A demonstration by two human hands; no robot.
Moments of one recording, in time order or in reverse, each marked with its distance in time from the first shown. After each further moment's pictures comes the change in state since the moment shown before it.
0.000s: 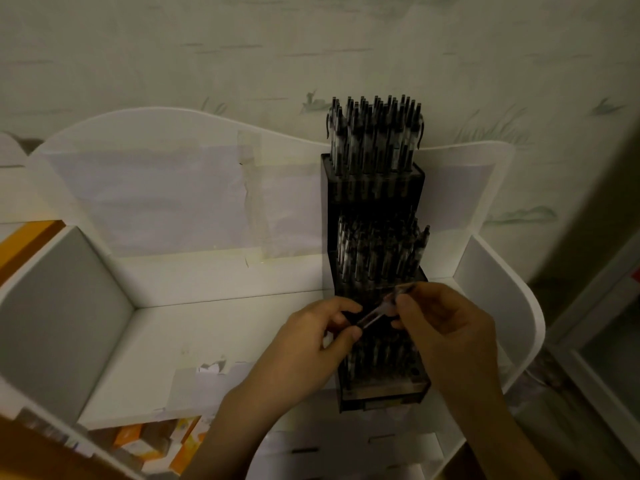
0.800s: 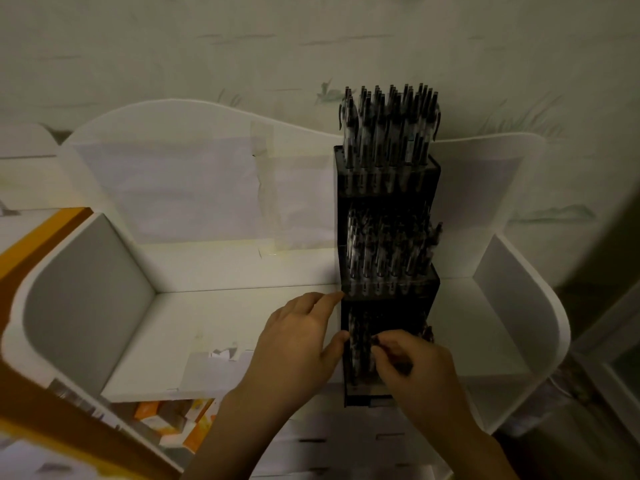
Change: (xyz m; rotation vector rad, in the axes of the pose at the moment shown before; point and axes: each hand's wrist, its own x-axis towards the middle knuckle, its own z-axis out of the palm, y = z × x) left_hand -0.007 -0.015 0.011 0.584 0.160 -0.010; right_hand -0.017 0.080 -0.007 -0.478 -0.285 -0.072
